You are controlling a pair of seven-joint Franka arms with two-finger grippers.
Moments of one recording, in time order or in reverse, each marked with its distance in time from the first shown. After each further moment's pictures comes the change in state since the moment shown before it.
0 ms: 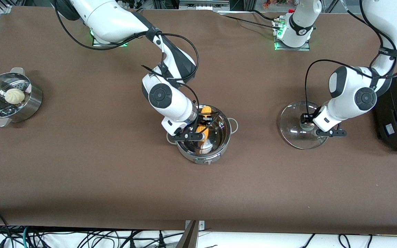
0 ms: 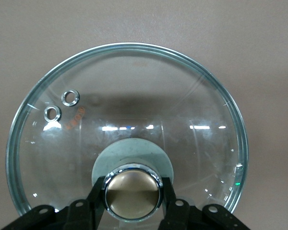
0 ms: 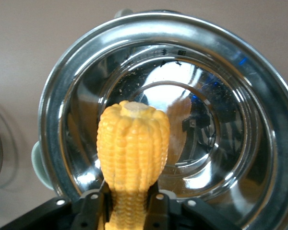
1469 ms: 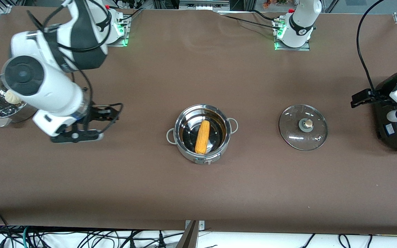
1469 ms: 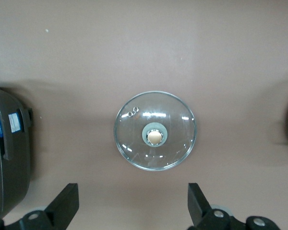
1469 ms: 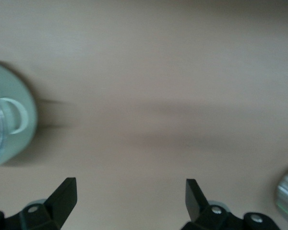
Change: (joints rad) left arm 0.021 -0.188 -0.009 0.639 -0.002 -0.751 0.001; right arm -0.042 -0.348 -0.505 0.032 -0.097 -0.647 -0.476
